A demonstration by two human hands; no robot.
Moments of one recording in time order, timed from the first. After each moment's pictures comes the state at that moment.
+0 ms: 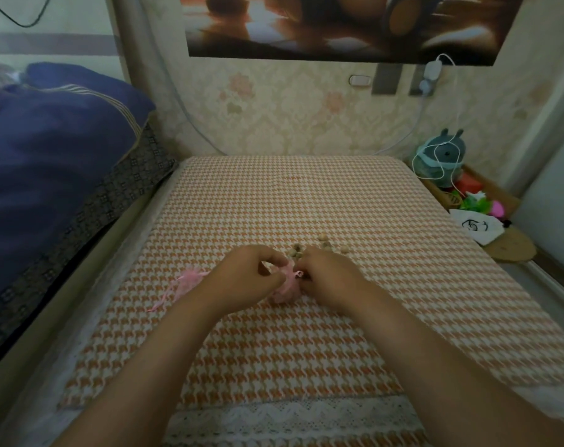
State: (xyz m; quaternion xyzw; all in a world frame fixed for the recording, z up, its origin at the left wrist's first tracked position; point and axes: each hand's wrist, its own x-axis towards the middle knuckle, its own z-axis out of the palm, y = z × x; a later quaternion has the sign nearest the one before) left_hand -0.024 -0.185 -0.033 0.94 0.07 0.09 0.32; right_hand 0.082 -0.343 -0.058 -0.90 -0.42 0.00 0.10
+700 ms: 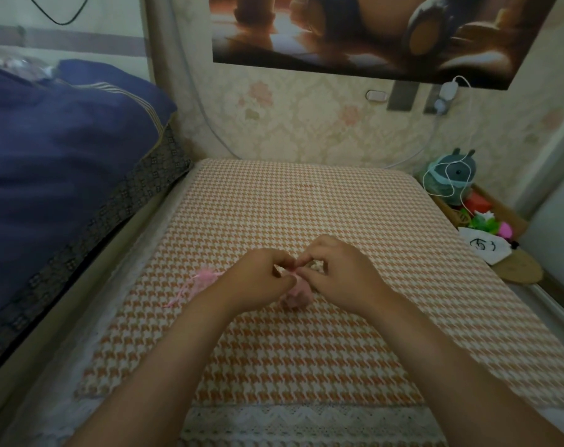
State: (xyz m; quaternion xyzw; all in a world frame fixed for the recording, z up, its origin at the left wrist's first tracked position) left_hand -0.026 -0.174 -0.035 0.93 0.05 0.07 0.37; right_hand 0.059 -0.344 -0.026 -0.86 -0.42 -0.04 0.27
